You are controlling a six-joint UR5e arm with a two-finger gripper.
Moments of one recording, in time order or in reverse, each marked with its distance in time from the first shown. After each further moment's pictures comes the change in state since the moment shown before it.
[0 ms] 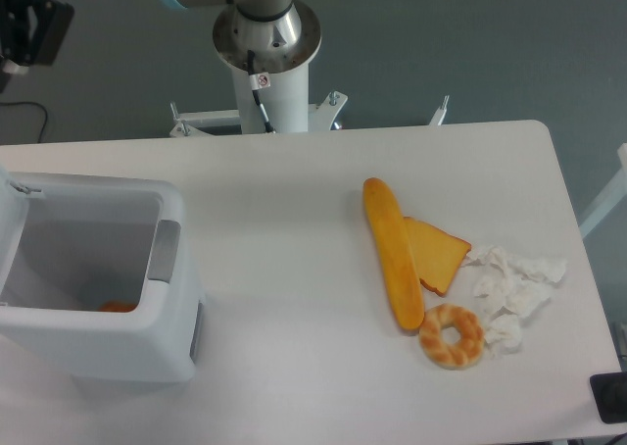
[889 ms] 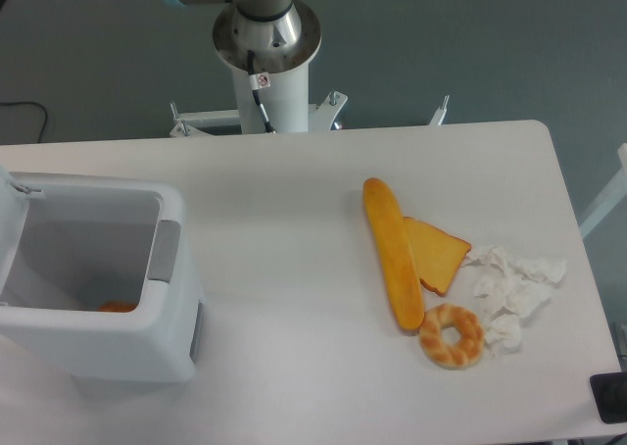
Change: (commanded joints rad) arm -0.046 0.026 -0.014 -0.002 -0.107 -0.080
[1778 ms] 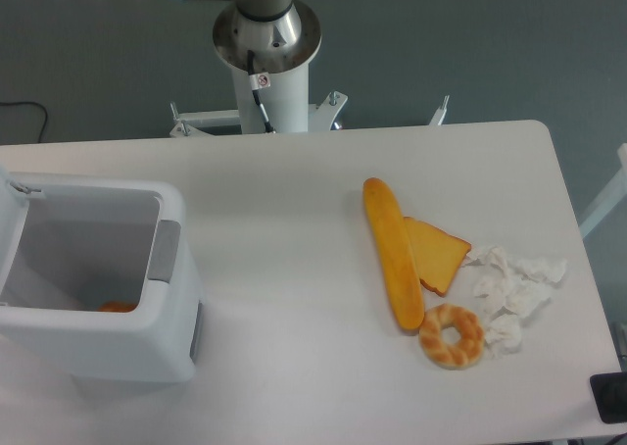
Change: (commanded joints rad) arm -0.087 -0.014 -0.006 0.002 -0.055 -0.009
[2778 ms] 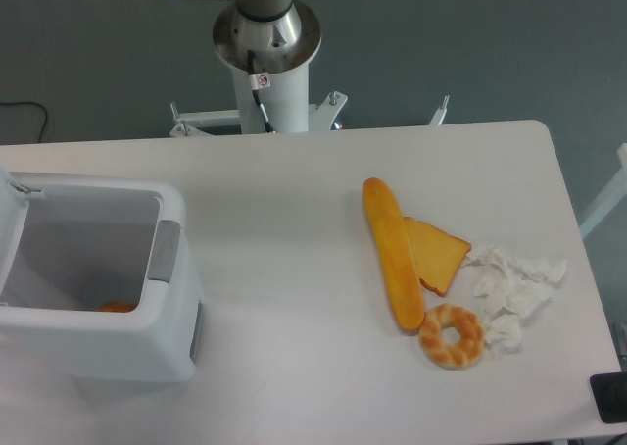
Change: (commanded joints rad) arm -0.040 -0.123 0.023 0.024 -0.003 0.003
